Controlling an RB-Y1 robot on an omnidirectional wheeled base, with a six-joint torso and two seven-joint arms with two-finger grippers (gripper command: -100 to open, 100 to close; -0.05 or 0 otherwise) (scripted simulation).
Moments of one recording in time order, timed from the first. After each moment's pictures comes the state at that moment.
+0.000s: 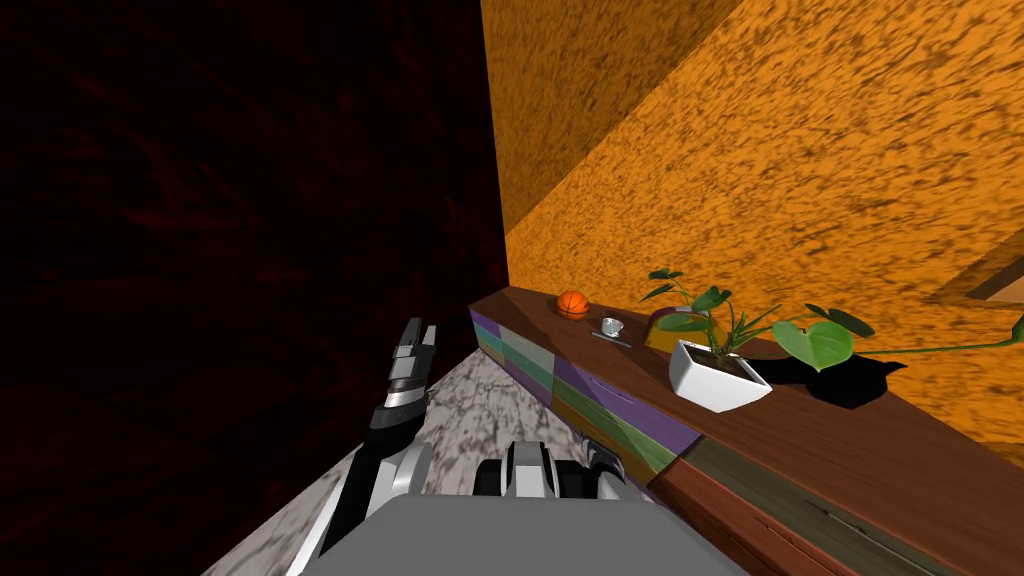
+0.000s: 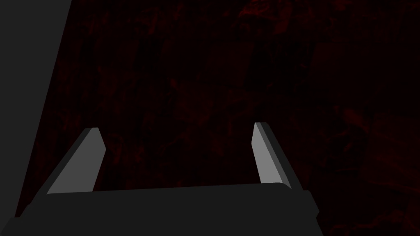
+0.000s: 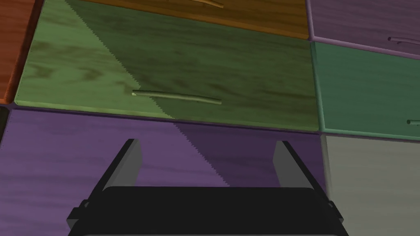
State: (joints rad) left arm 0.52 0.04 -0.03 -2.35 -0.03 -0.44 -0.16; right arm 0.25 -0.20 0.48 -1.29 0.91 0.71 0.00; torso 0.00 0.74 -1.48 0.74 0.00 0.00
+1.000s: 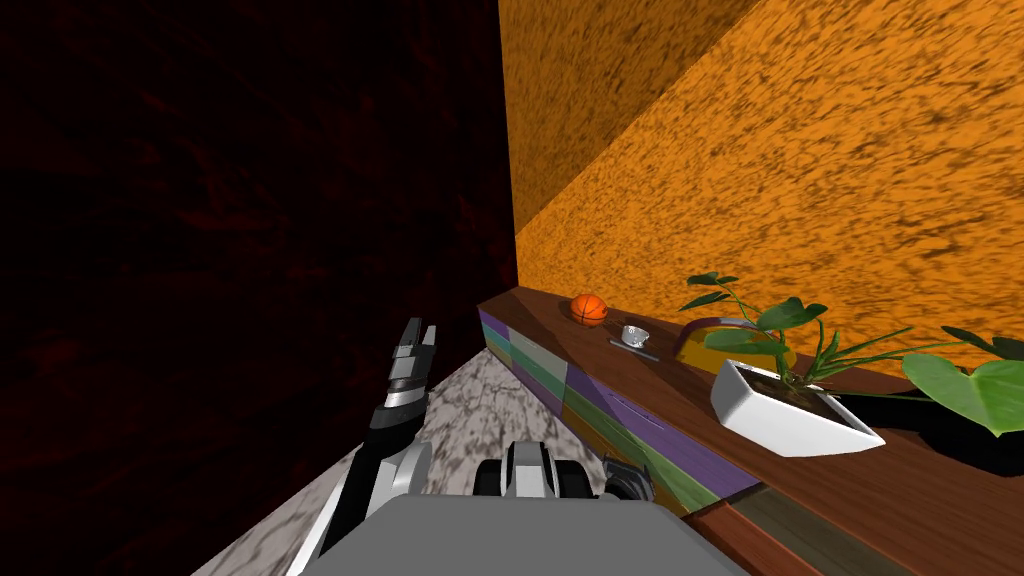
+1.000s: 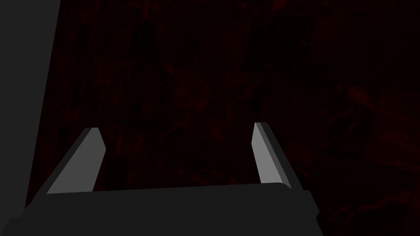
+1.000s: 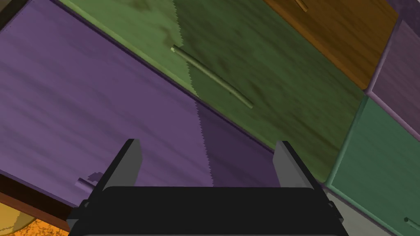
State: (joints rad) left arm 0.52 0.04 -0.03 -2.35 -0.03 -0.44 -0.16; right arm 0.18 -0.22 0.59 -1.03 1.12 0.98 0.04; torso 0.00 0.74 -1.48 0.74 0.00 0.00
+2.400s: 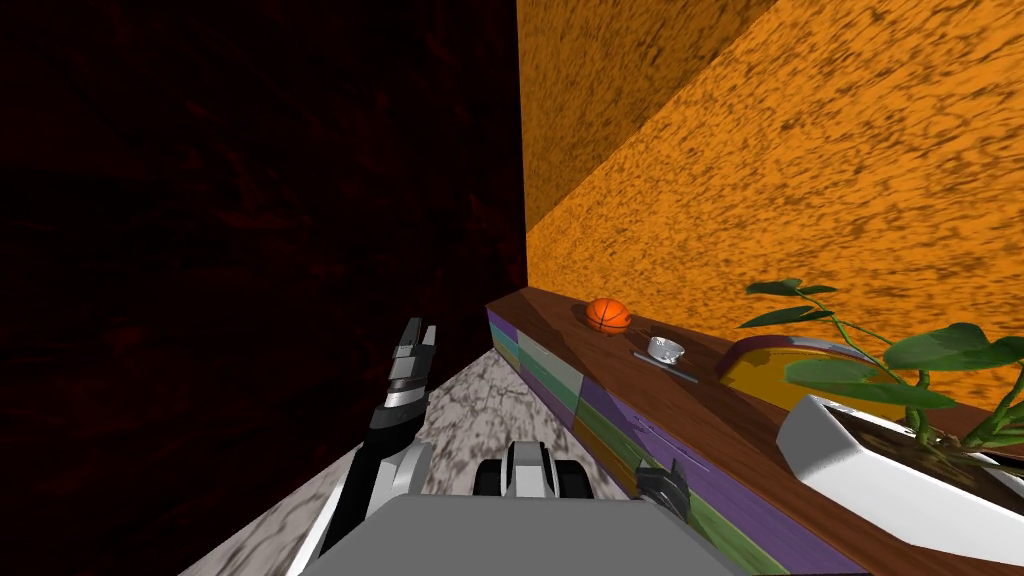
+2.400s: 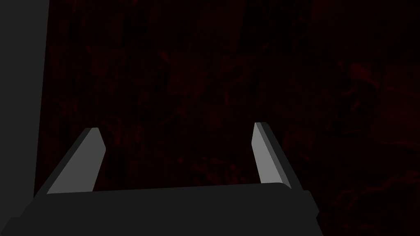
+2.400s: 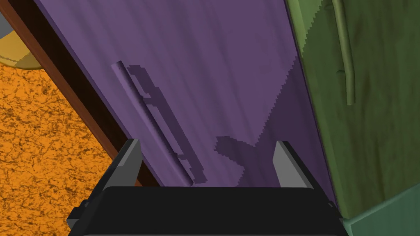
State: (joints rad) left arm 0.52 0.04 -0.03 -2.35 -0.03 -0.44 -0.16; right arm 0.10 -0.25 0.71 -0.72 1.34 1.28 0.10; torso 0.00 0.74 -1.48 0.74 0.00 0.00
